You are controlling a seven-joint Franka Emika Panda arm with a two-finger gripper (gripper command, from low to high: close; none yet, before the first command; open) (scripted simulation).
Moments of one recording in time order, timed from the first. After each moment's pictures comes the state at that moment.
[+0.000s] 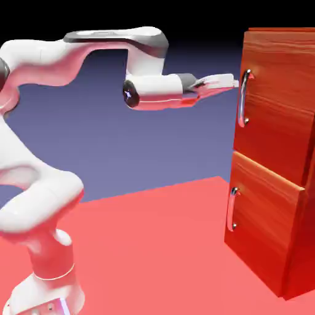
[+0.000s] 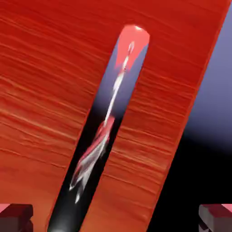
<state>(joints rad) -0.83 -0.75 0.74 -2.35 2.47 2.78 1.71</state>
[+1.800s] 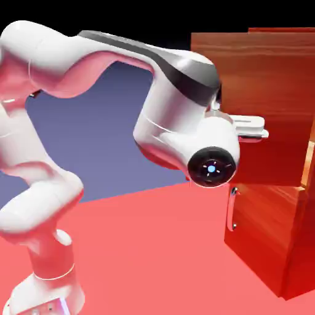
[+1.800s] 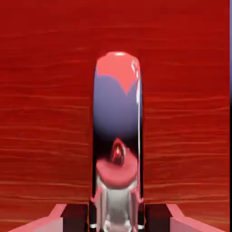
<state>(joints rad) -0.77 -0.27 -0.18 -2.21 1.34 1.15 1.94</state>
